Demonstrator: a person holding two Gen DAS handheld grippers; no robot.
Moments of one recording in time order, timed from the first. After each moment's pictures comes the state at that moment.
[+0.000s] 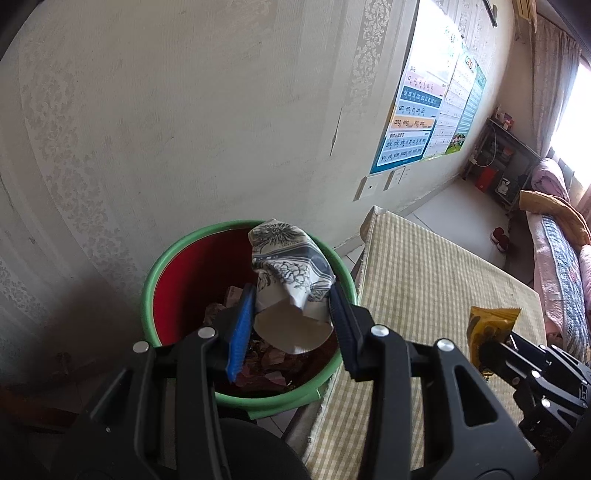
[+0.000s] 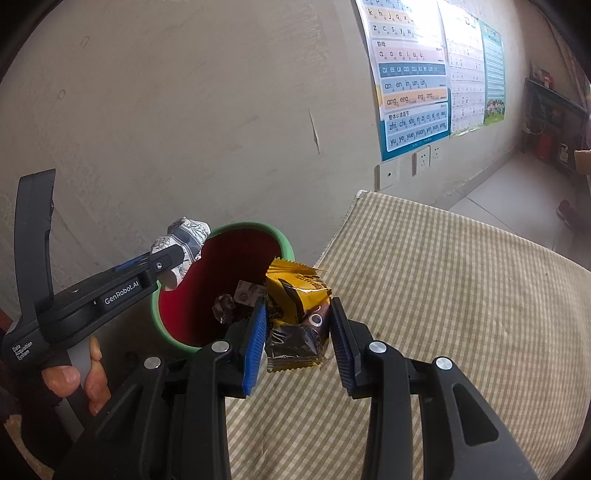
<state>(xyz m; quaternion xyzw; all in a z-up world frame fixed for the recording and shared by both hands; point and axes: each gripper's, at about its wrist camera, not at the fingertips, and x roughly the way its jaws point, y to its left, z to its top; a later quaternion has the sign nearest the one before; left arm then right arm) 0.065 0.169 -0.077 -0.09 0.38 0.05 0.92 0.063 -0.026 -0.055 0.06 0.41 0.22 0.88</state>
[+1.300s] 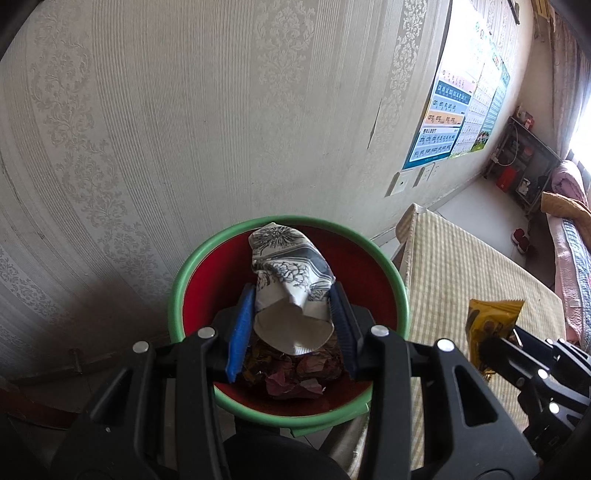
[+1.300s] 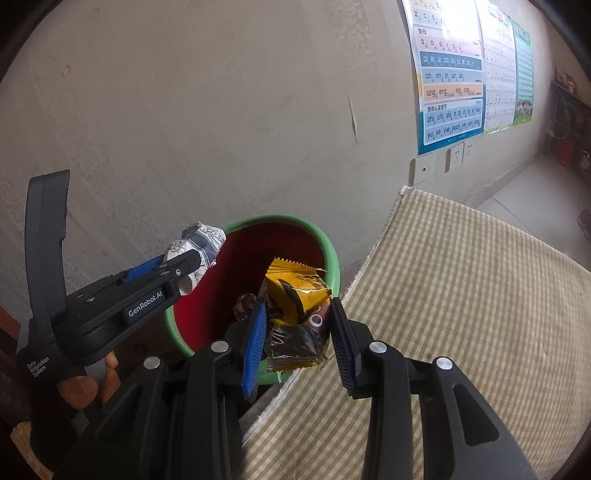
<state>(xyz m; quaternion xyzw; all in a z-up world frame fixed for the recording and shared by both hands) 0.085 0.206 -0.096 -0.09 0.40 0.09 0.91 0.095 0.025 -0.069 0.05 0.43 0.26 0.86</state>
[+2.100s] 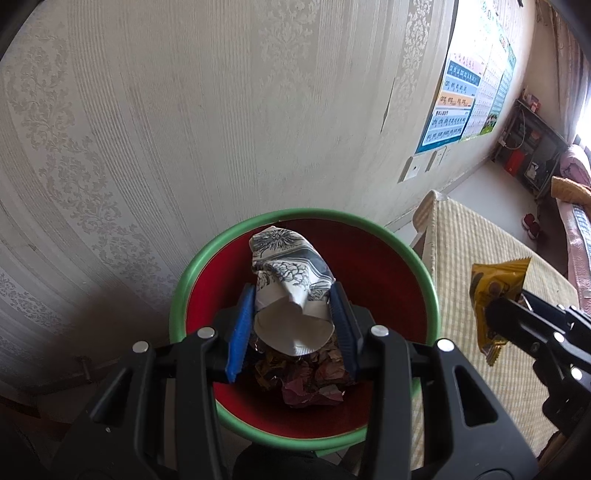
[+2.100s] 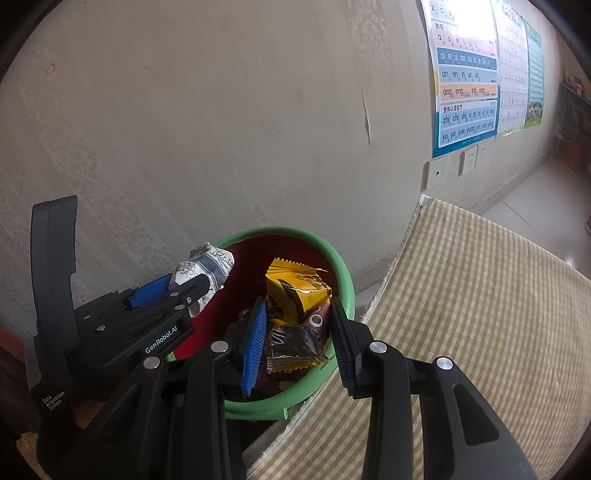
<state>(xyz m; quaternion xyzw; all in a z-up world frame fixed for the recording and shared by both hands) 0.113 0.216 -0.116 -0.06 0.43 0.09 0.90 0.129 0.052 -0.076 0.04 0.44 0.27 0.86</state>
